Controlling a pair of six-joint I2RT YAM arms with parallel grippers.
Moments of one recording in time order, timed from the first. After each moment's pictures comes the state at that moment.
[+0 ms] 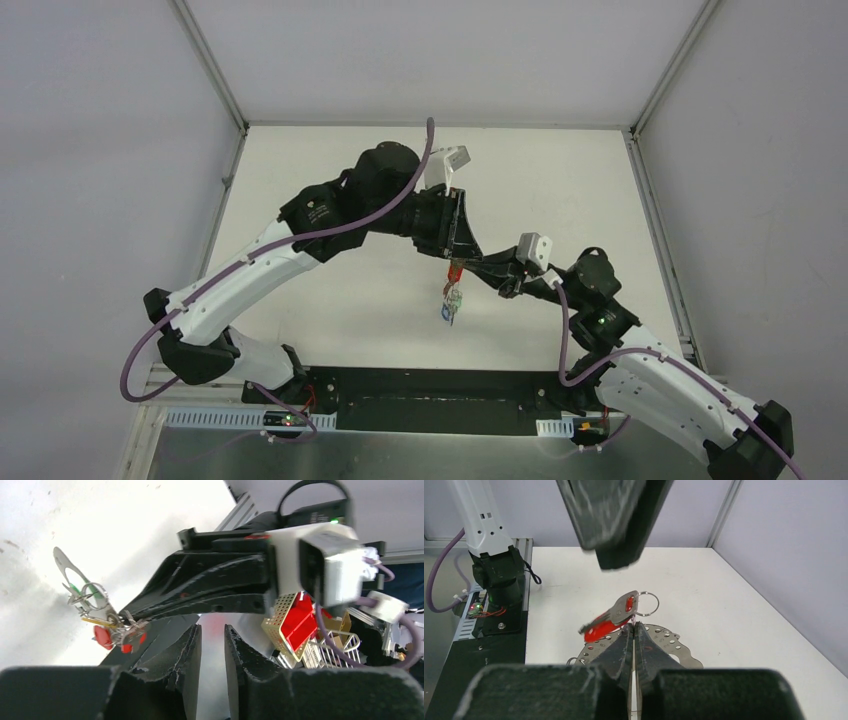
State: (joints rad) left arm -0.99 1.39 1.66 -0.73 0.33 -0.77; right arm 0.75 0.69 0.48 0.38 -0.56 -0.10
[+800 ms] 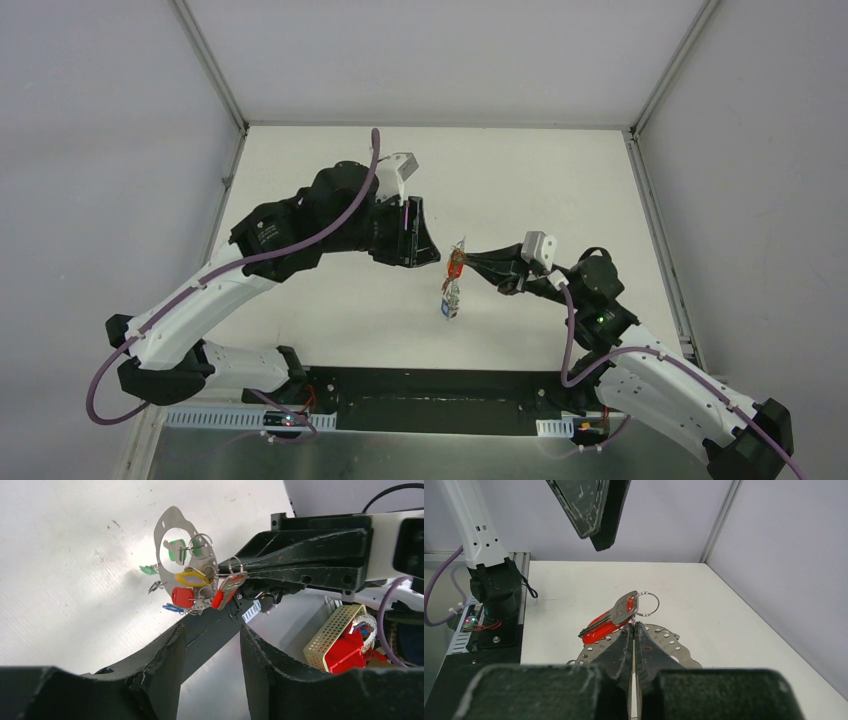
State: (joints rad) left arm -1.00 1.22 1.63 -0.90 0.05 -0.70; right arm 0.75 0.70 0.48 0.47 -0.55 -0.08
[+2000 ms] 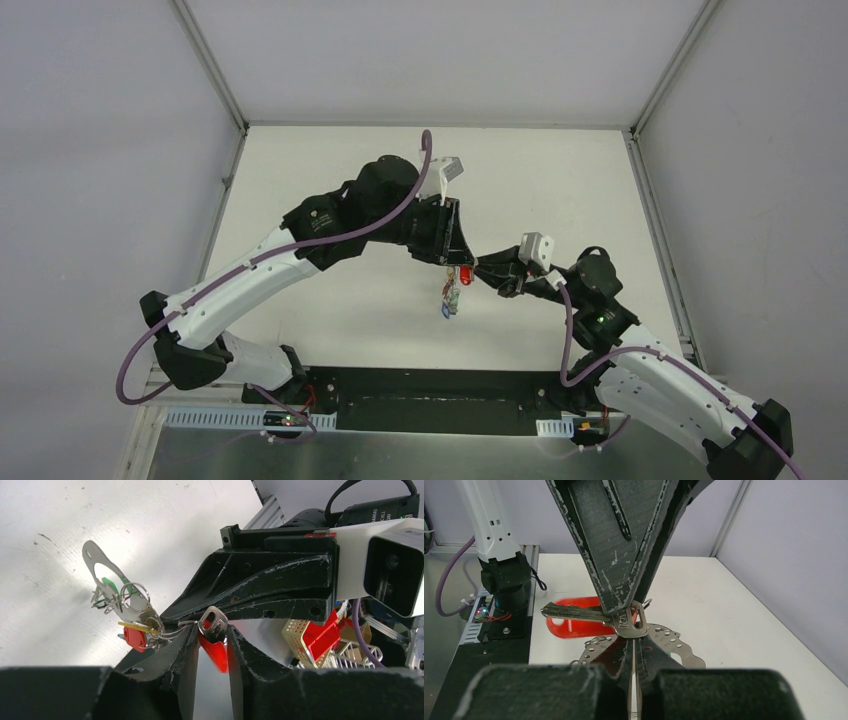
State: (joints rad) left arm -1.00 1.33 1.56 -0.69 0.26 -0.72; right arm 0.75 0.70 0.48 0.43 -0.59 -0.08
